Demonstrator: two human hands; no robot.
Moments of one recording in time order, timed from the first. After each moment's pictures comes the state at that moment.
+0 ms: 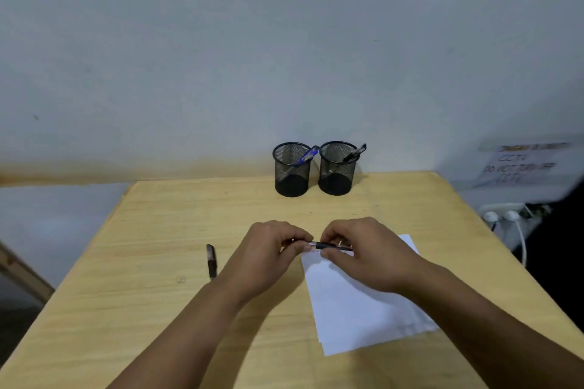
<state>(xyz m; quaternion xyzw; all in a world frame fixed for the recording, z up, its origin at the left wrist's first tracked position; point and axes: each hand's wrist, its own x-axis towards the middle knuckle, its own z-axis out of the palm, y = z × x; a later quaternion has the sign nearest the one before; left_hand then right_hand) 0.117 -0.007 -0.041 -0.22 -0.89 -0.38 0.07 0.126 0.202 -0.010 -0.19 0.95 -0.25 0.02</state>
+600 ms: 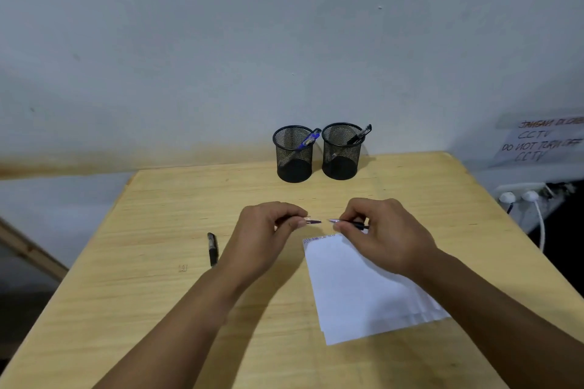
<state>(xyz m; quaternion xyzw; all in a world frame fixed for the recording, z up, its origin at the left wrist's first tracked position) 0.113 -0.003 -0.037 -0.13 -0.88 -0.45 0.08 0.120 0.220 -0.024 -0.11 0.94 -0.33 -0.04</state>
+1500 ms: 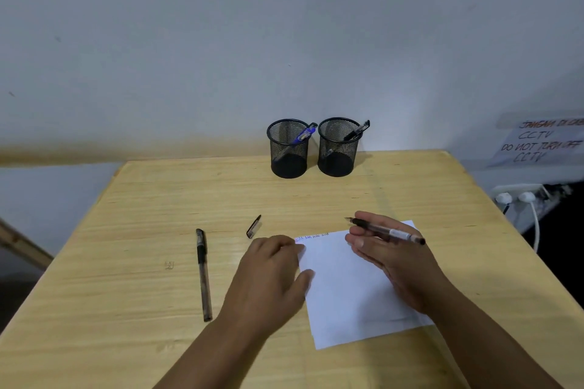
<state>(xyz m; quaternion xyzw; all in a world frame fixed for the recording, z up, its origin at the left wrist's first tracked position) 0.155 0.012 -0.098 -0.13 -0.95 -0.28 0.07 0.134 0.242 -0.064 0.08 0.64 -0.76 0.07</state>
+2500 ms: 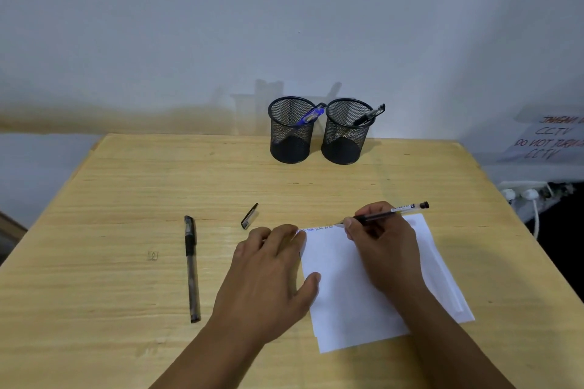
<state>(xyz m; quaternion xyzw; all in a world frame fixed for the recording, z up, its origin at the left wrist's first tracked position) 0.152 0.019 -0.096 -0.13 -0.98 -0.16 0.03 0.112 0.210 -0.079 0.11 0.86 -0.49 -0.08</state>
